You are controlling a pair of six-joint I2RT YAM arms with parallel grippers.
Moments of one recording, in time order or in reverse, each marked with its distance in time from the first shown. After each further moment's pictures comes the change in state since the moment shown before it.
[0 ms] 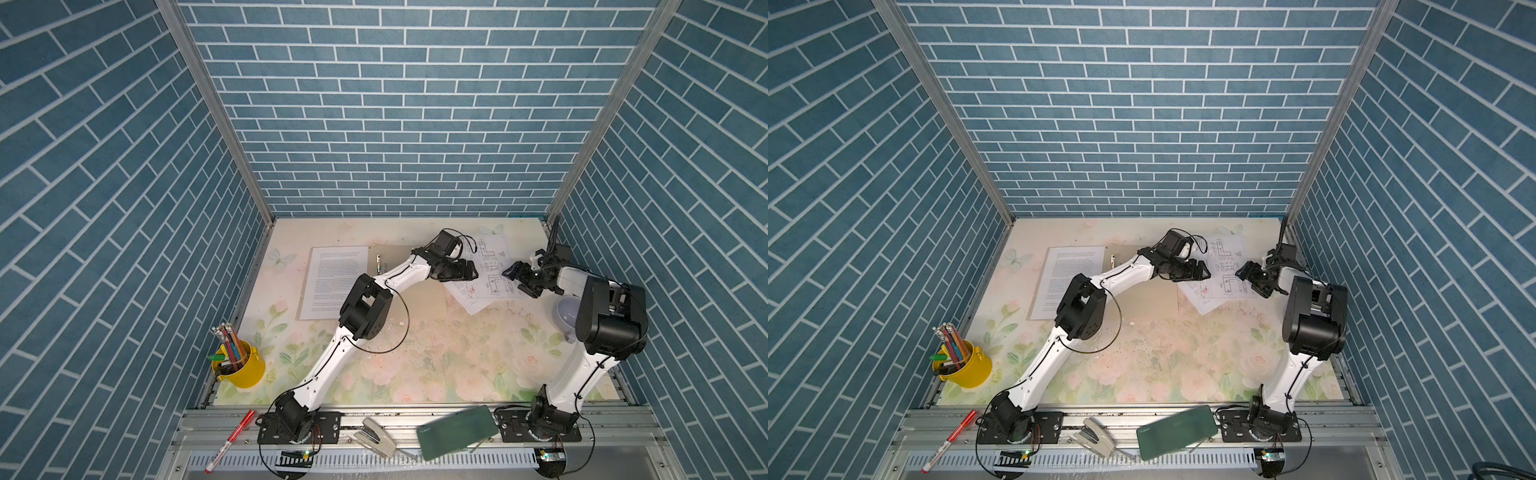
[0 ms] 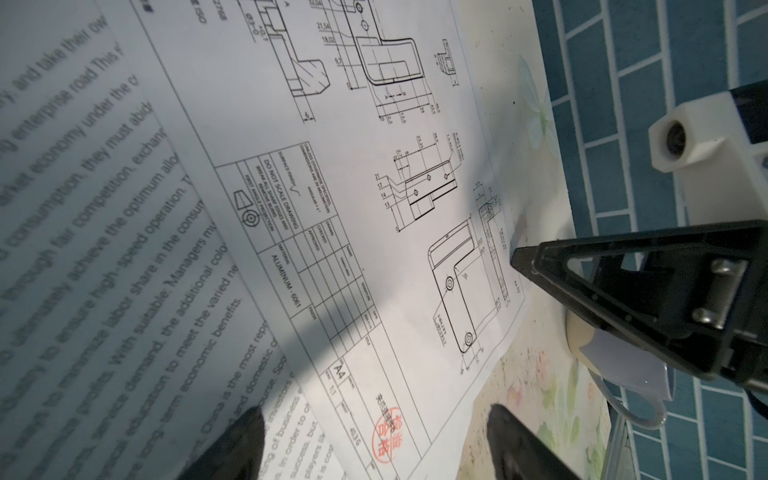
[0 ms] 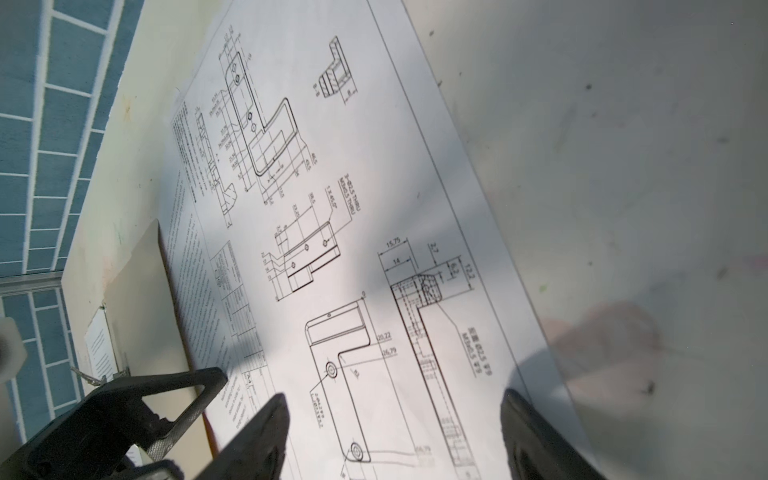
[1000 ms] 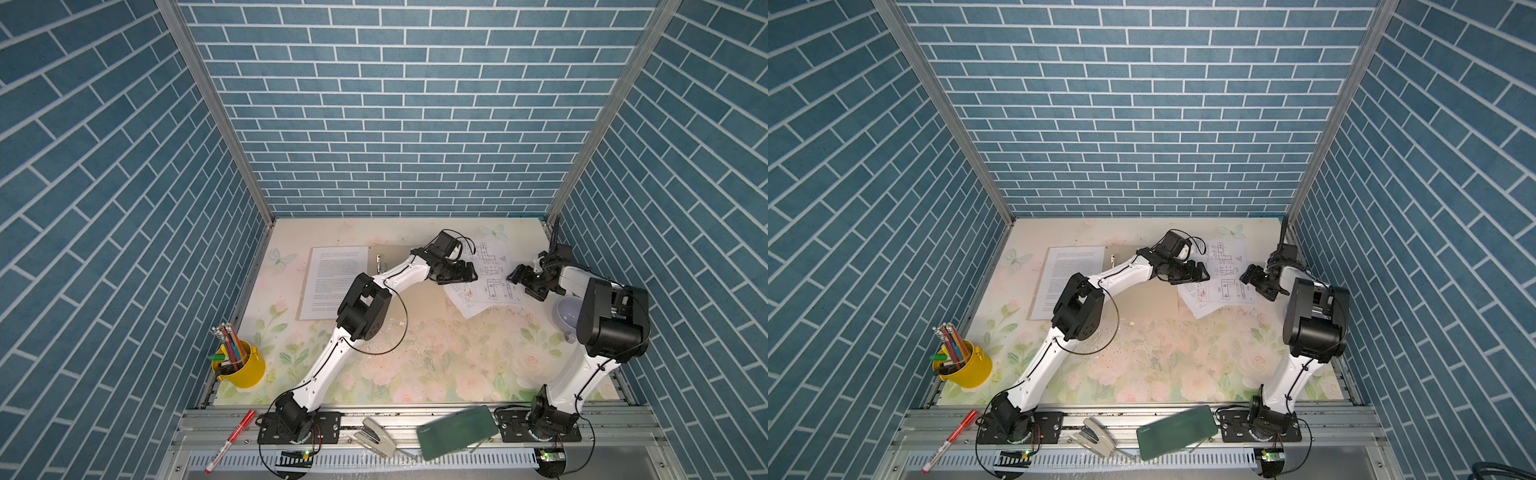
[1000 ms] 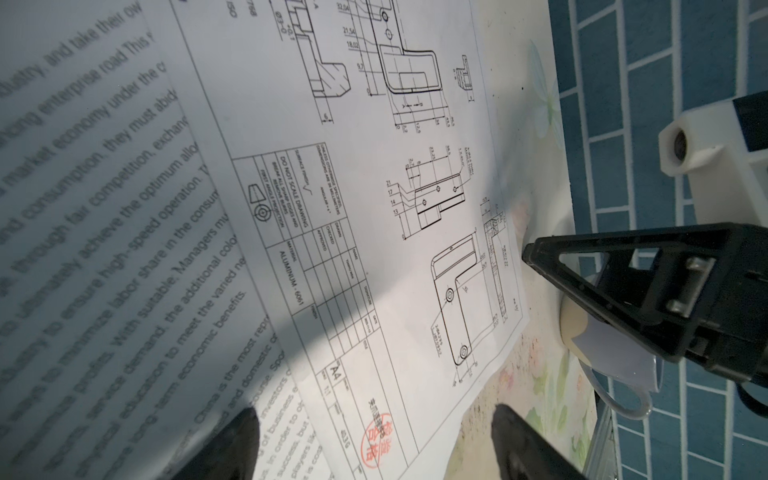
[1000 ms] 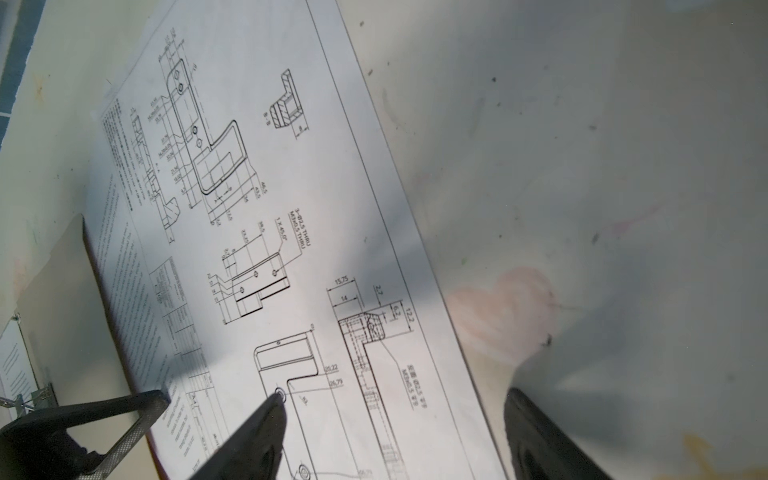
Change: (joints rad) left arm -0.007 -0.038 -0.044 -0.013 0.006 -0.044; right arm -0.005 -0.010 0.006 -0.084 0.092 -0.061
